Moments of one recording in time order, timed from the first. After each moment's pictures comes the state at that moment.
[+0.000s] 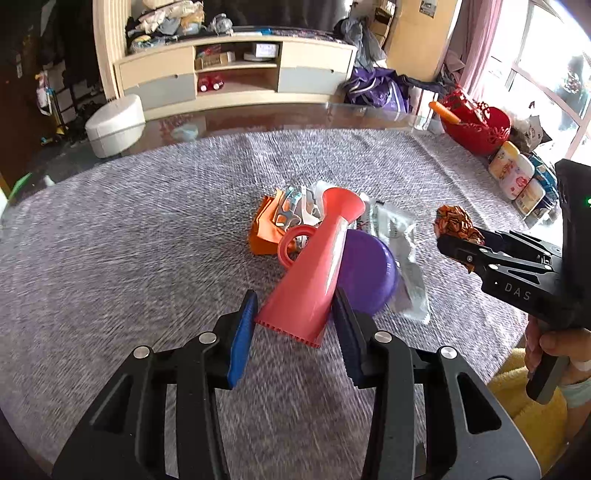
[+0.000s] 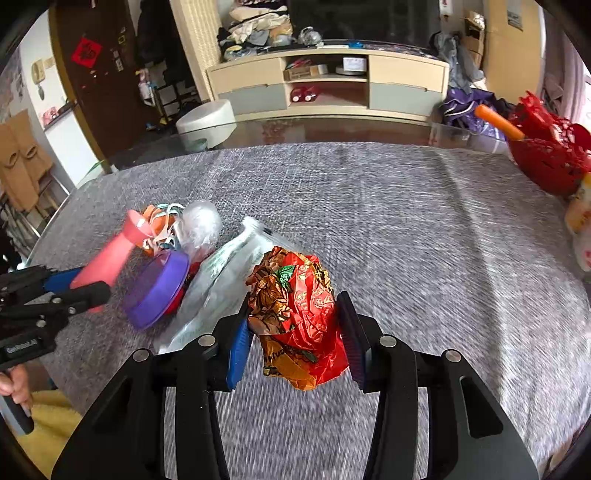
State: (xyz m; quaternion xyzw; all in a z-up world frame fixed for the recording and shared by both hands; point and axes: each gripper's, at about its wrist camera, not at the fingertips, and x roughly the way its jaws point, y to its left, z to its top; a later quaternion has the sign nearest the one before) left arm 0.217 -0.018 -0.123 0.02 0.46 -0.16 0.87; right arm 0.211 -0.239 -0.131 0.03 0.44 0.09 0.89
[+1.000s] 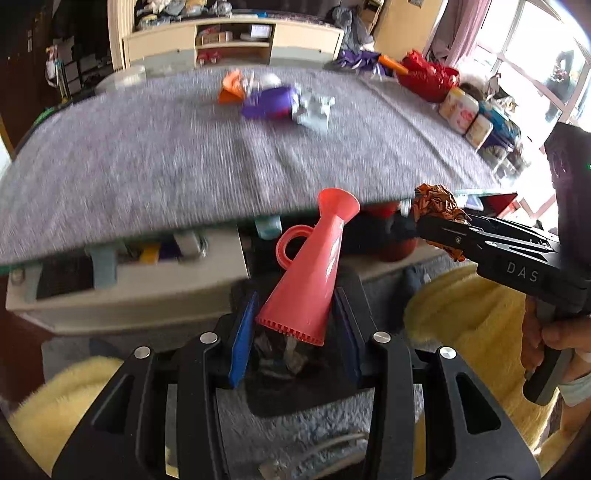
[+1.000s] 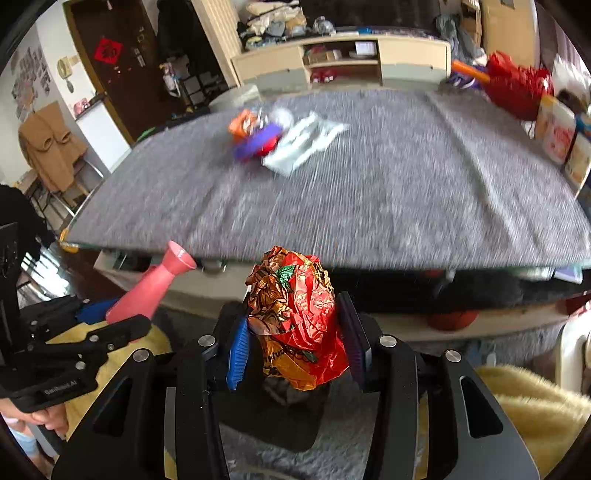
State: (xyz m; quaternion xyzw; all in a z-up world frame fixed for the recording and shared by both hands) left arm 0.009 -0.019 -0.158 0.00 0.49 -0.17 0.85; right arm 0.024 -0.220 -0.152 0.07 0.48 0.14 0.87
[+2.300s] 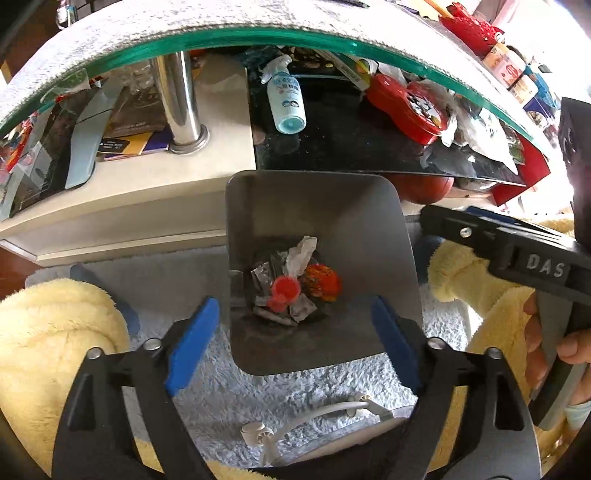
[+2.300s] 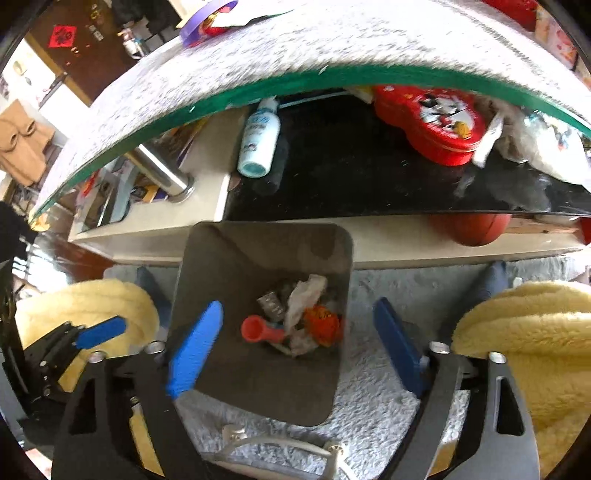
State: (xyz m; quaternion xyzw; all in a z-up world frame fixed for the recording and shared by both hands) left arm -0.006 -0.018 -0.252 -0.02 0.59 -0.13 0.80; right arm 0.022 -0.216 -0.235 0.09 0.57 0.09 0.81
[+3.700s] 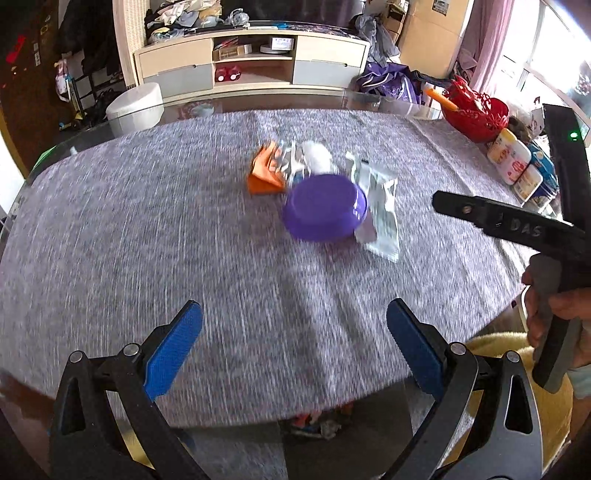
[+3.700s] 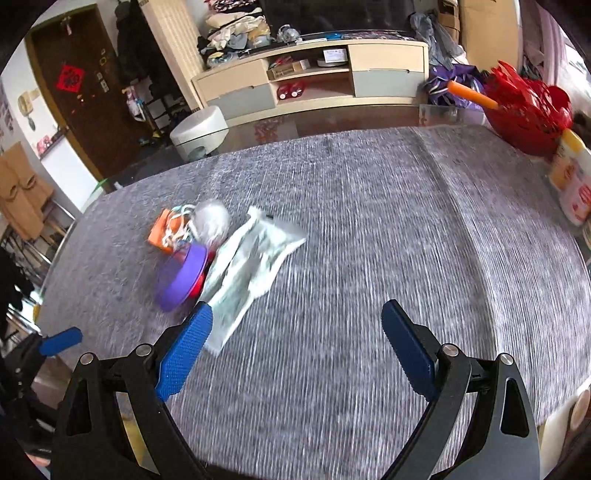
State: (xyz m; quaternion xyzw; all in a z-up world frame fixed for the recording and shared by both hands) left arm 0.161 -0.022 -0.123 0.01 0.47 -0.13 0.87; right arm 0.201 -0.245 -0.125 0.08 0.46 0.08 0.88
